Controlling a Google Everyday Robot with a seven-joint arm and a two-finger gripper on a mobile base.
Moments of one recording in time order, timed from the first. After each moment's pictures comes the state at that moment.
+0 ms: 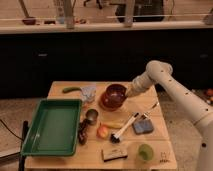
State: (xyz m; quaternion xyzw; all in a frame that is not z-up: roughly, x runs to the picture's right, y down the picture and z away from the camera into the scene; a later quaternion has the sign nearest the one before) arm 0.152 0.044 0.860 -0.06 -0.34 -0.54 0.76
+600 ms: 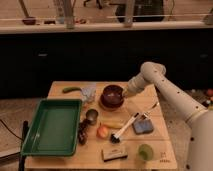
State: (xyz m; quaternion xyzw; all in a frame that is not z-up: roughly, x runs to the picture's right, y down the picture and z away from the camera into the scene) arm 0.133 0.049 0.886 -0.08 -0.35 -0.53 0.77
